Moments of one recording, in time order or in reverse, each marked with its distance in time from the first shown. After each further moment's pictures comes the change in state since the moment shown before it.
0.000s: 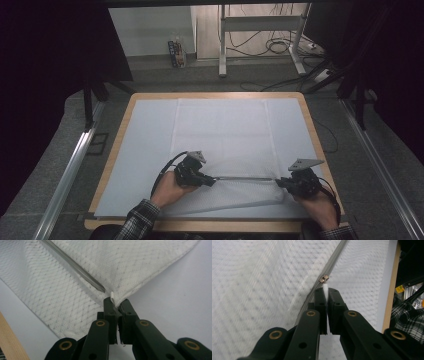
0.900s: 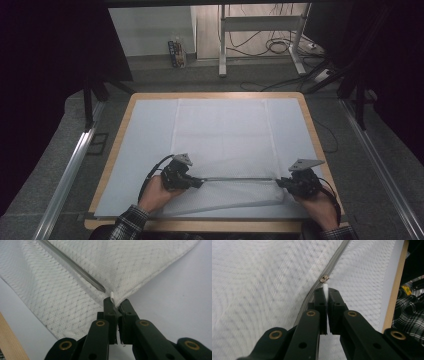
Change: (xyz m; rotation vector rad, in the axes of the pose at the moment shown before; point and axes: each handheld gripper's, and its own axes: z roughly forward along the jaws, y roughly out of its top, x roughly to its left) left arm 0.004 -0.030 -0.024 -0.012 0.052 -0.034; right arm 0.001 -0.001 -0.001 -0.002 -0.006 -0.006
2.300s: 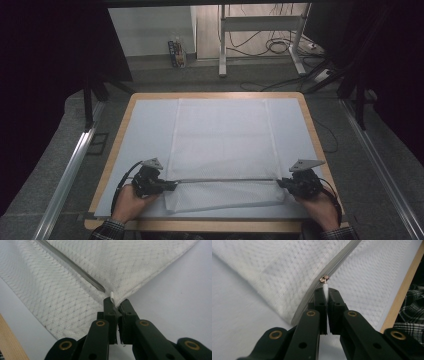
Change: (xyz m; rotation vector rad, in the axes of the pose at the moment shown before) left arm 0.013 -0.060 -0.051 -0.042 0.111 -0.132; right arm 0.000 -0.002 -0.001 0.007 -0.009 0.001
